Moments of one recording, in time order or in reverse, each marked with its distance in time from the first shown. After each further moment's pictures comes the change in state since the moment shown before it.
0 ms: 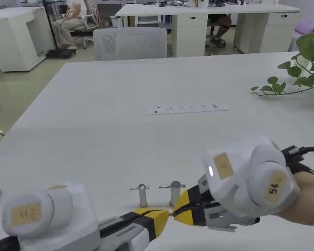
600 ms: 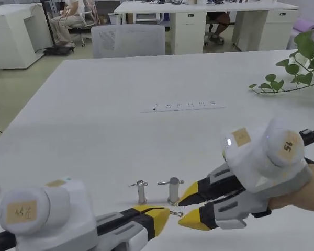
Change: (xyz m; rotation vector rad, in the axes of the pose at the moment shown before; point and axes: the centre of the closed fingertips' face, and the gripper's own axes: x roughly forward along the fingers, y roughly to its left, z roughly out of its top) left arm -0.002 -0.011 -0.002 0.070 0.014 -0.064; right arm -0.017 0.003 -0.004 0.396 -0.140 0.099
